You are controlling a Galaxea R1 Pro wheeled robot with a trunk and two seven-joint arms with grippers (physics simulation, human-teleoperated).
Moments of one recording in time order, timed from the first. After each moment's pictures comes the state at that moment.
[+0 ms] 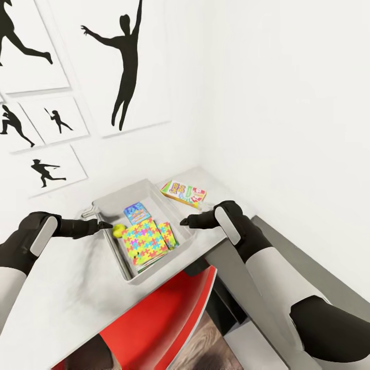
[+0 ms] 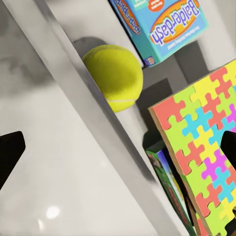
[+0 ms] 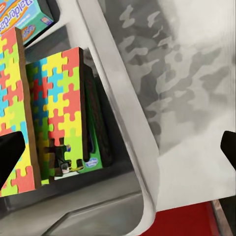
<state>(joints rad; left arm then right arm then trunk) -0.92 0.42 -0.07 -0.90 0.49 1.05 -0.37 -1.04 0.12 0.31 -0.83 -0.52 0.97 0.00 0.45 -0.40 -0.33</state>
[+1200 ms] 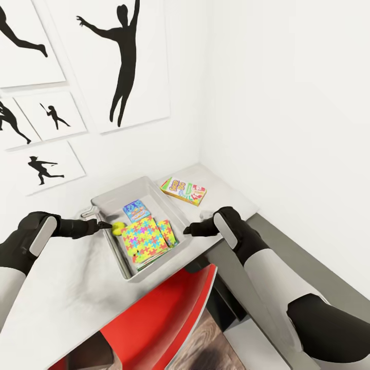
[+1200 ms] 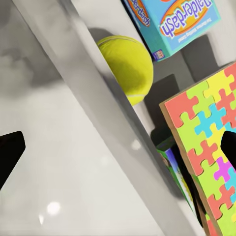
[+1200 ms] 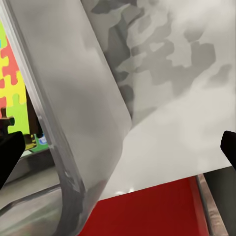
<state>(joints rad) -0.92 0.43 -0.07 -0.90 0.49 1.05 -0.37 -1.04 0.13 0.31 -0.73 -0.46 0.96 0.00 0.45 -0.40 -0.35</state>
